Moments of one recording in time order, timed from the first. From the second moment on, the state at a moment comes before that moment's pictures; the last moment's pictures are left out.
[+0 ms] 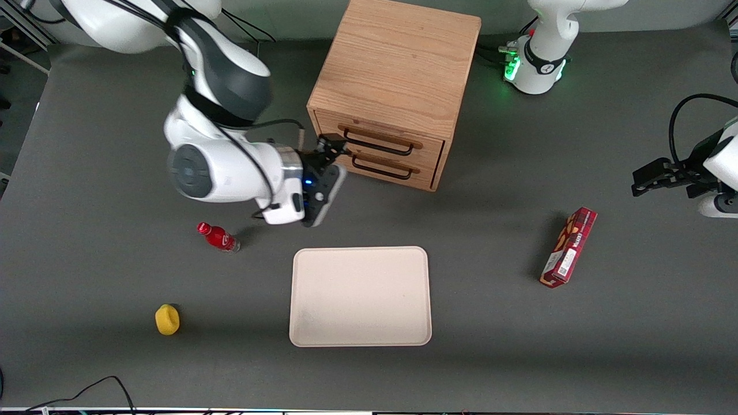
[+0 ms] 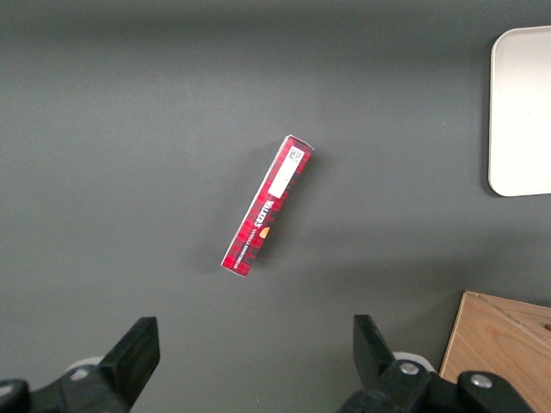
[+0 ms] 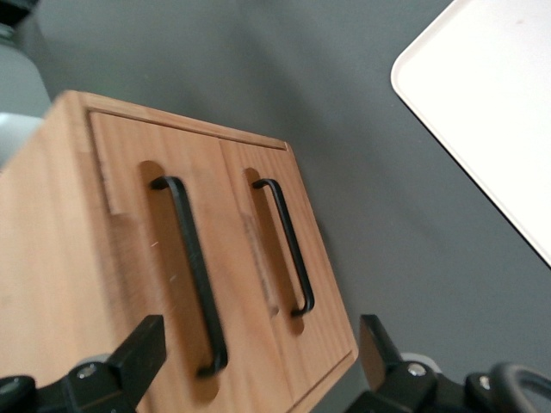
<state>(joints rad) 0.09 0.58 0.63 -1.33 0.27 1.74 -0.29</state>
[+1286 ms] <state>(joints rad) 0.11 0.65 0.75 -1.48 0.21 1.95 -0.29</state>
